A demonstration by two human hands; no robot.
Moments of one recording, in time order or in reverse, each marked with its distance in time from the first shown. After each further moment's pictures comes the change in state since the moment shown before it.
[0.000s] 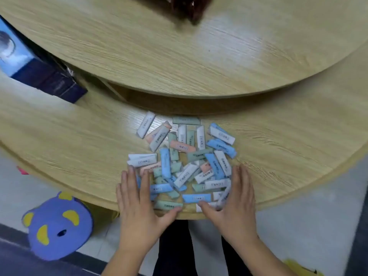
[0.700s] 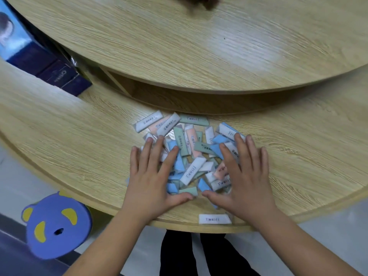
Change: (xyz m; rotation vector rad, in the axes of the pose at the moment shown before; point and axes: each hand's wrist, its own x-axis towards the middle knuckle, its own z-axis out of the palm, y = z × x) left_hand 0.072 0.012 -0.001 0.210 0.016 0.313; right_hand 0.081 0.001 -0.018 -0.319 0.025 -0.542
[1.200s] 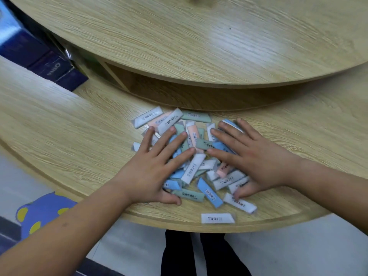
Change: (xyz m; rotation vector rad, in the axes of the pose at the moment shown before) left_hand 0.033 -0.033 -0.015 0.239 -0.167 0.463; right_hand 0.065 0.054 -0.032 -0.287 -0.312 -0.709
